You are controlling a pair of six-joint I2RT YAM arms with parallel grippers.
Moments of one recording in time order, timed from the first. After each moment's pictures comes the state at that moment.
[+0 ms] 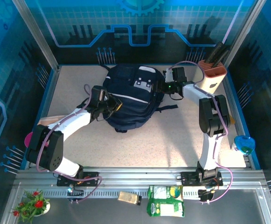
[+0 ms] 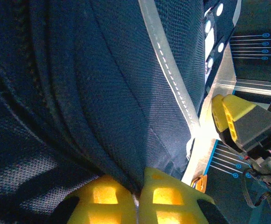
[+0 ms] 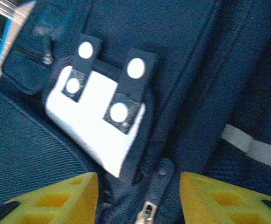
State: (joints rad) left arm -0.30 1.49 0.89 -0.11 0.32 -1.21; right arm 0.21 2.03 1.45 -0.23 -0.48 0.33
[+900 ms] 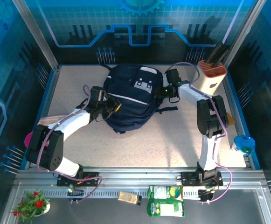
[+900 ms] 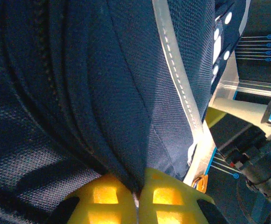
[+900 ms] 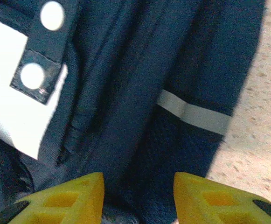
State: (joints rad) left arm -0.28 1.49 0.87 -0.10 0.34 -1.21; right arm 0.27 2.00 1.46 -0.44 -0.15 0.24
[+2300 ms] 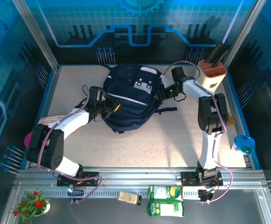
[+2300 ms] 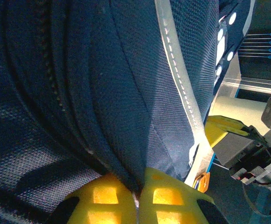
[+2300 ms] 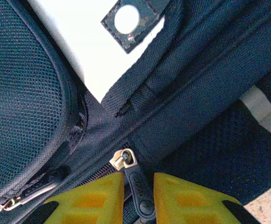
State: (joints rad) left arm -0.25 1.50 0.87 -0.11 0.38 -1.18; right arm 0.20 2.08 1.58 -0.62 -0.54 -0.15
